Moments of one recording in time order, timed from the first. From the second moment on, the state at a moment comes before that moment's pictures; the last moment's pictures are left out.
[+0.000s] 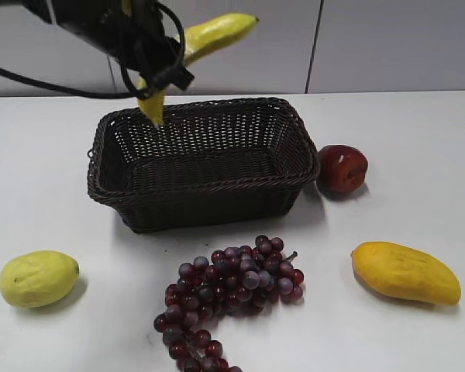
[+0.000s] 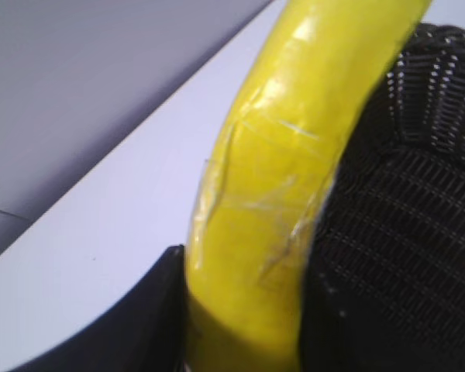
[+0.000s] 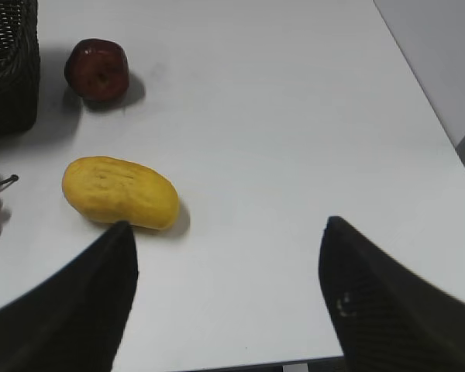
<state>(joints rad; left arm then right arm) -0.56 1.85 -1.43 0.25 0.46 0.19 0.05 0.00 -0.49 -0.07 1.05 0.06</state>
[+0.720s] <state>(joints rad) -0.59 2.02 -1.43 0.28 0.53 0.19 0.05 0.00 -0.49 -0.07 1.05 0.06</state>
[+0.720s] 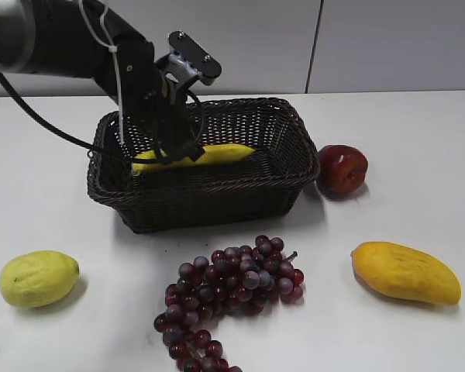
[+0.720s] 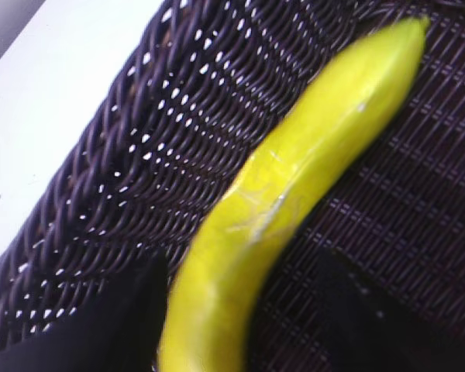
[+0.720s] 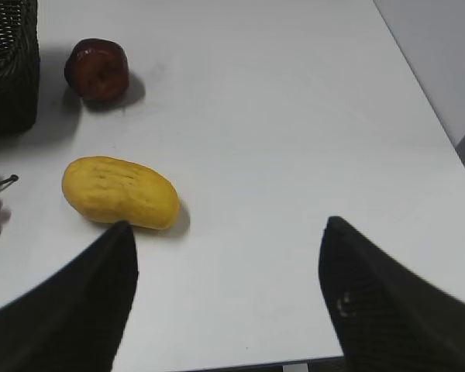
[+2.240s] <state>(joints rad) -0.12 1.48 -1.33 0.07 1.21 0.07 0.05 0.00 -0.49 -0.07 1.05 0.06</state>
